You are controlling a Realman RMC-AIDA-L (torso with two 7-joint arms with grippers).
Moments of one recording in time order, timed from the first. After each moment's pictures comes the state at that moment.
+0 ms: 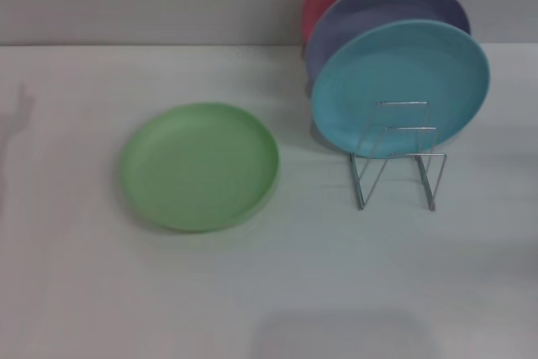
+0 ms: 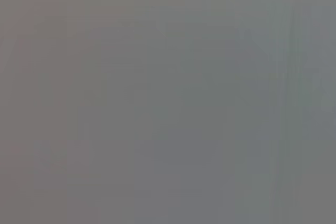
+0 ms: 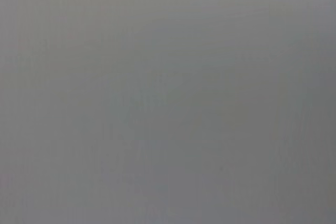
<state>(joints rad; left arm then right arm) -0.13 -1.97 -1.41 -0.99 2.45 0.61 0.13 0.44 2.07 0.31 -0.10 -1.27 -1.36 0.35</state>
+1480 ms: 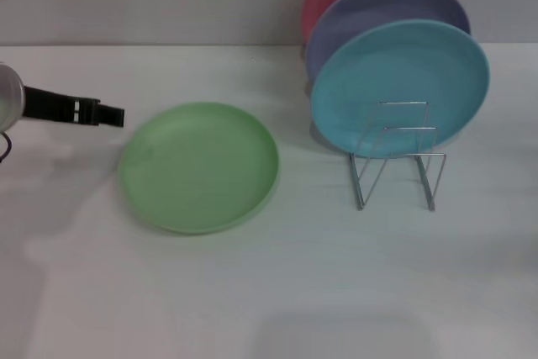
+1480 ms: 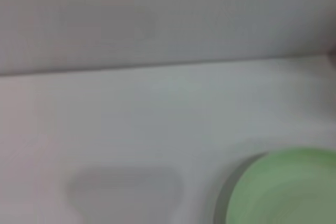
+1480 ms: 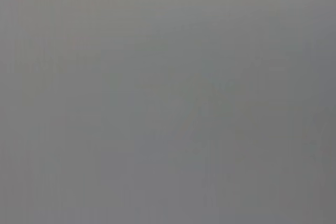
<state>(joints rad) -0.46 -2.06 -1.81 -1.47 2.70 -1.21 0.15 0.47 2.07 0.31 -0.11 -1.27 -1.36 0.36</state>
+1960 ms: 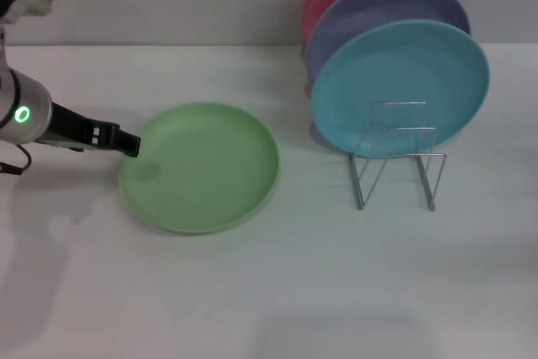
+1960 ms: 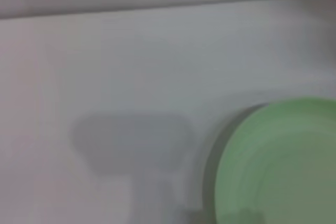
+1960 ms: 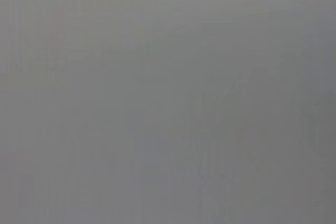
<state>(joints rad) -0.59 -2.06 -1.82 -1.31 2.76 -1.30 0.12 0.46 2.07 0.31 -0.11 -1.27 -1.36 0.36</state>
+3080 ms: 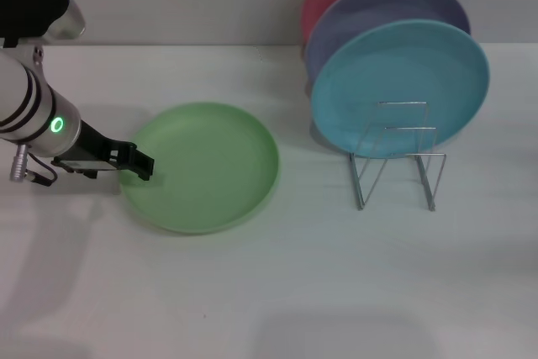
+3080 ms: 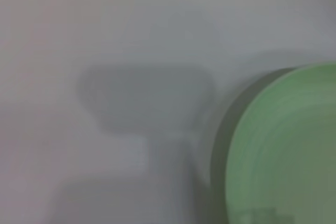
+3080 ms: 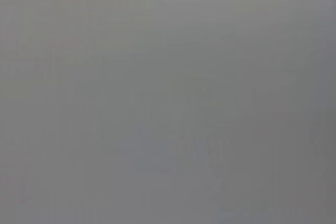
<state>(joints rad) -0.72 -2.06 -1.82 -1.04 2.80 -1.25 0.03 0.45 2.07 0.31 -0.14 -1.27 -1.38 0.36</state>
